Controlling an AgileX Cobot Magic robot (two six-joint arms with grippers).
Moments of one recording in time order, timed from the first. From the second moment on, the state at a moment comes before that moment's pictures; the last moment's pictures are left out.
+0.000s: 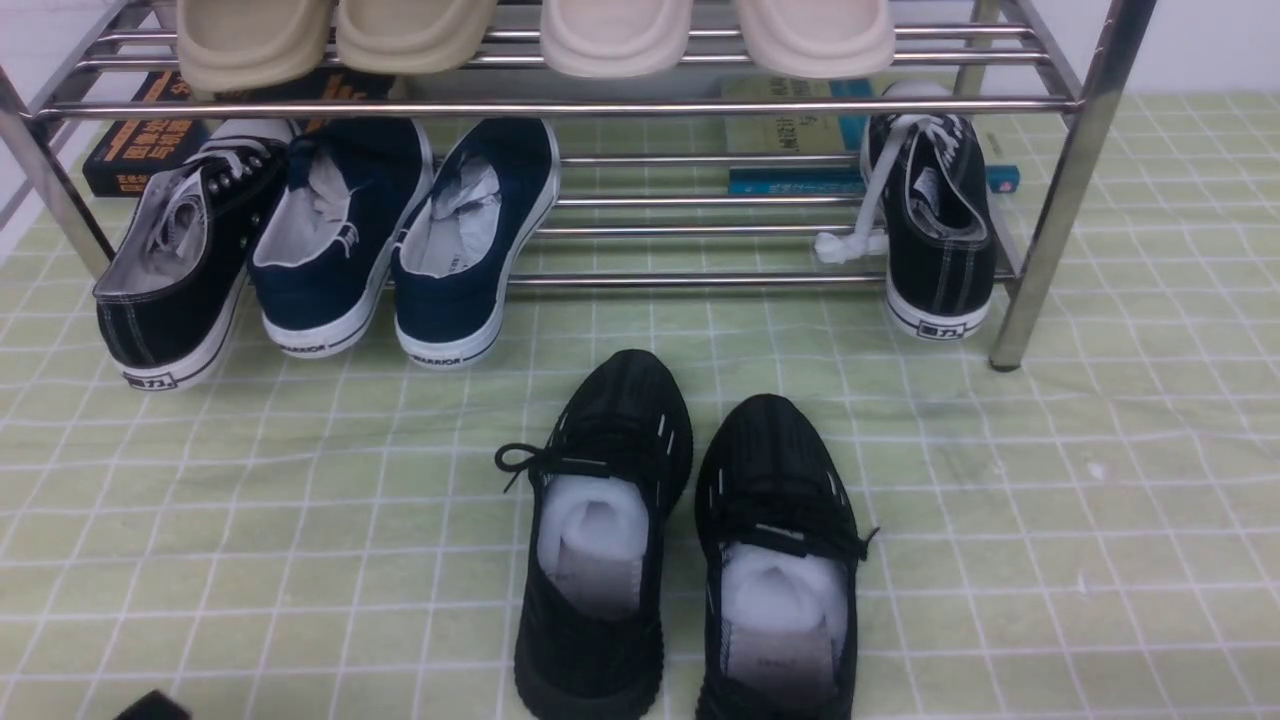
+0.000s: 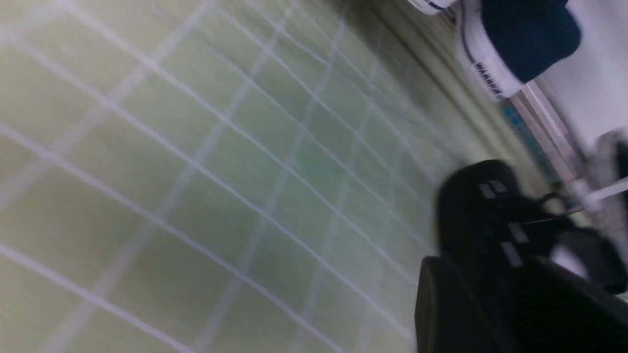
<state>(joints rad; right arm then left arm) 0.04 -0.01 0.01 0.02 0.39 -0.01 -0.05 -0.01 0.02 -0.40 0.37 -0.63</state>
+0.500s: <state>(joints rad) 0.04 -0.01 0.01 0.02 0.39 -0.01 -0.05 -0.01 0.00 -0.71 0.03 -0.73</state>
